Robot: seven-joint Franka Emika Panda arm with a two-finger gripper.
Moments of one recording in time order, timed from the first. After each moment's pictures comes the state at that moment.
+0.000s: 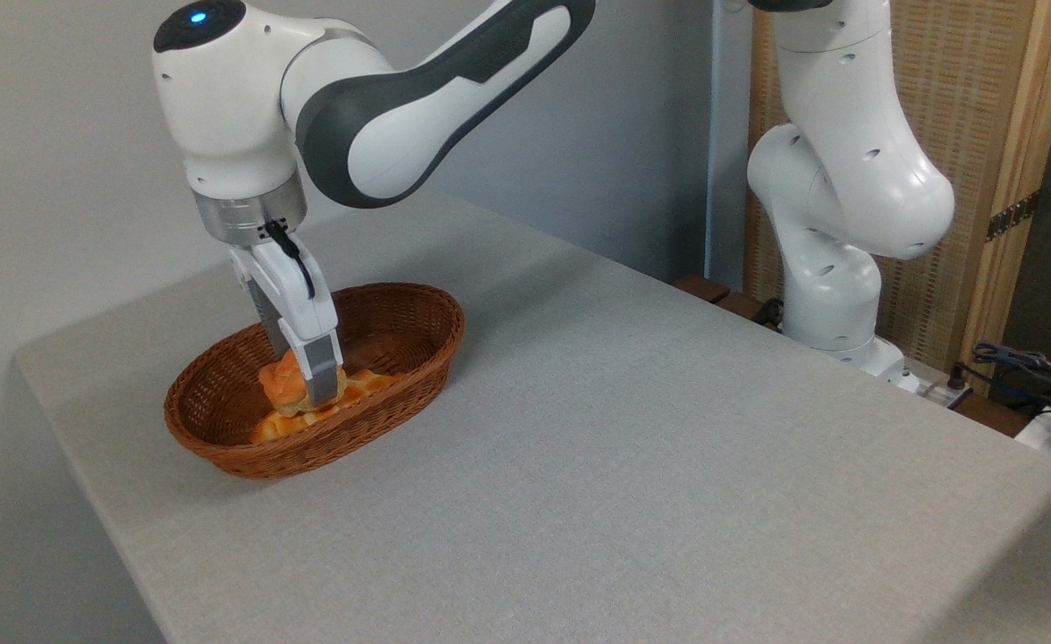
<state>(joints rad) -0.16 0.23 -0.14 -1.69 -0.22 1.94 0.64</state>
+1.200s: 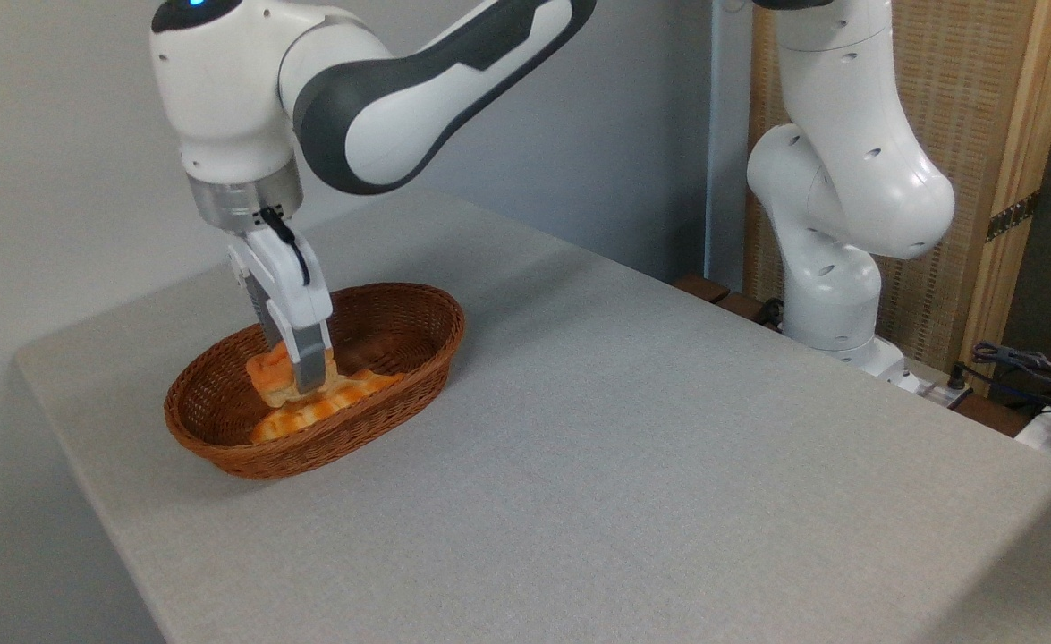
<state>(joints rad) -0.16 0.21 -0.14 -1.67 -0.21 1.94 0.62</state>
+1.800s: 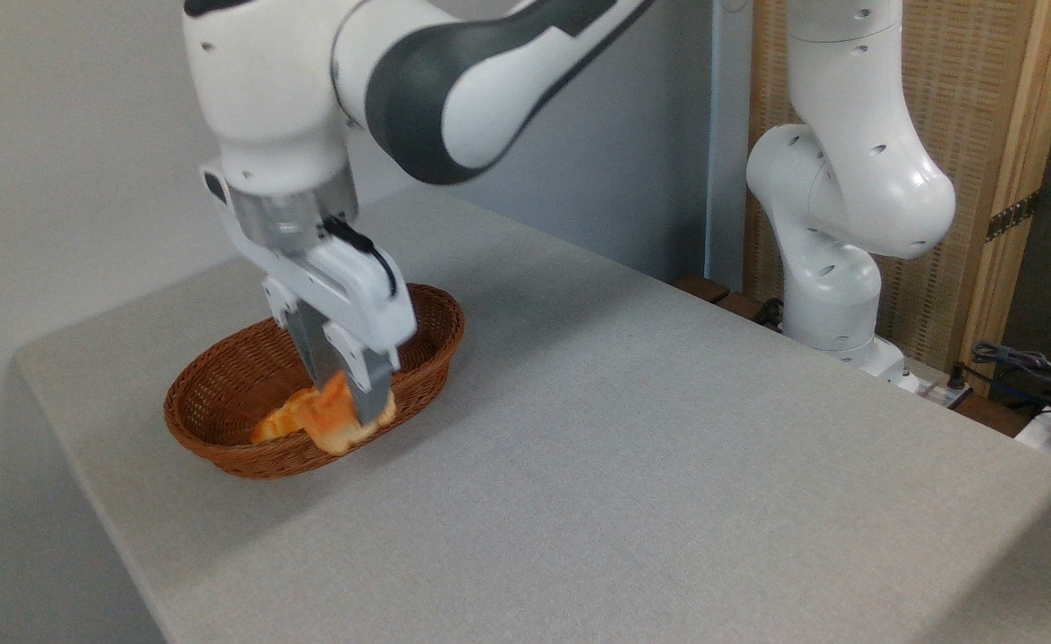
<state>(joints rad) -0.14 0.15 0.05 -1.70 -0.21 1.83 0.61</state>
